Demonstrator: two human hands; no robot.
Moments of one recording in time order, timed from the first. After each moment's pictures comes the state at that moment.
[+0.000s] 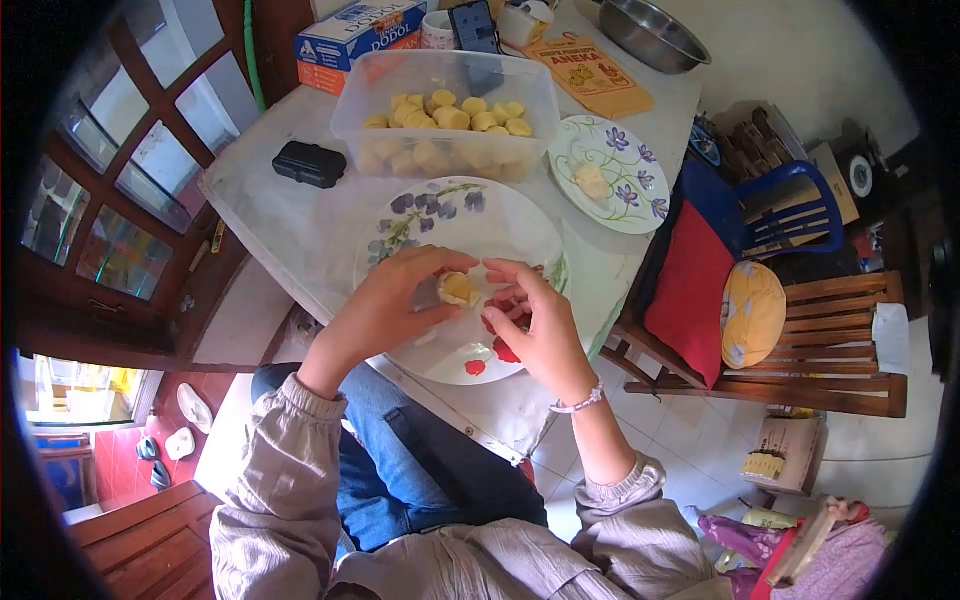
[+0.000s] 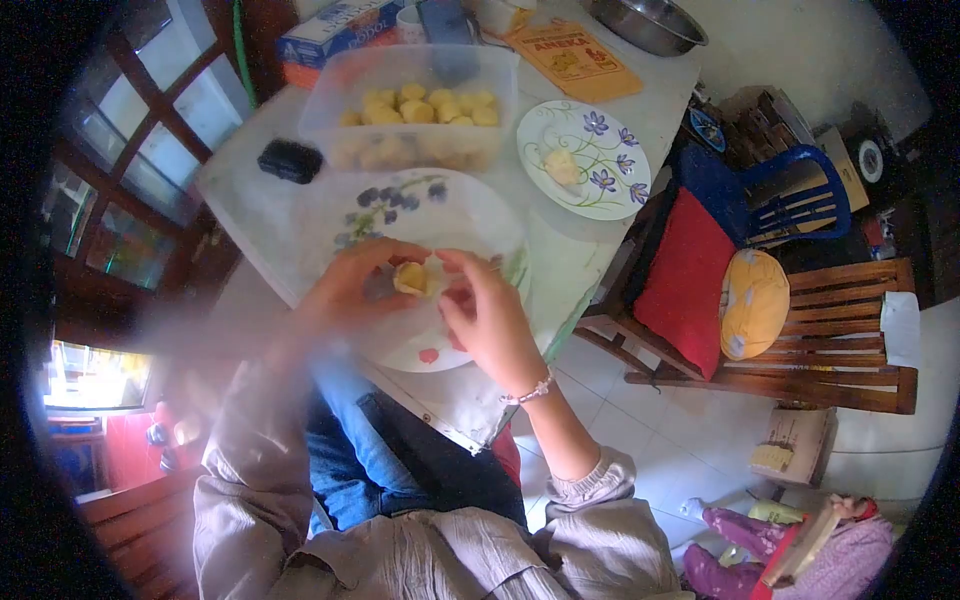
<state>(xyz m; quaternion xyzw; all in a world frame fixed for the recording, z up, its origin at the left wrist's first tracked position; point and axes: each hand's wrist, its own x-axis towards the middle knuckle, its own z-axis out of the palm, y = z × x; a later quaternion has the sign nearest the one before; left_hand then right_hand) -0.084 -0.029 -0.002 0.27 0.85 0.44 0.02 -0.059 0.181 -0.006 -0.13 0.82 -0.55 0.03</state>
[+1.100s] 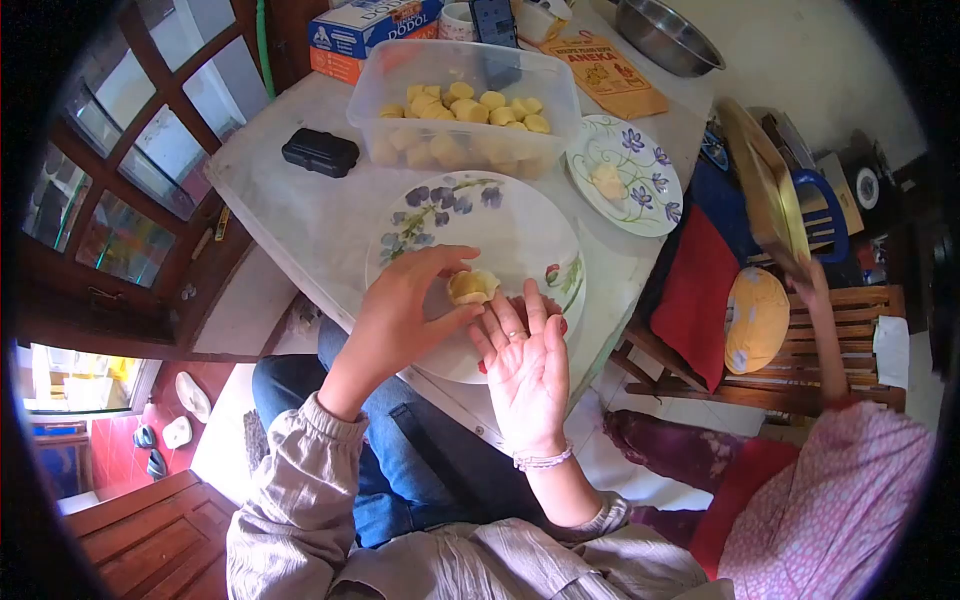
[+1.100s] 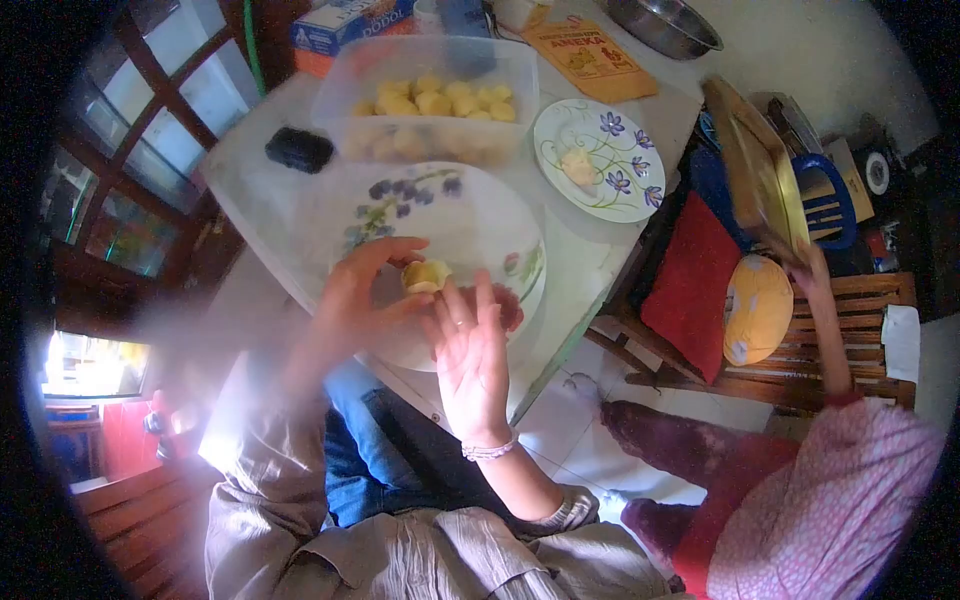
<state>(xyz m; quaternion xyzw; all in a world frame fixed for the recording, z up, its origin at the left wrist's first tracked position) -0.066 -0.021 -0.004 0.18 0.84 0.51 -0.05 -0.007 0.131 -0.011 0.09 0.34 -0.93 0.06</state>
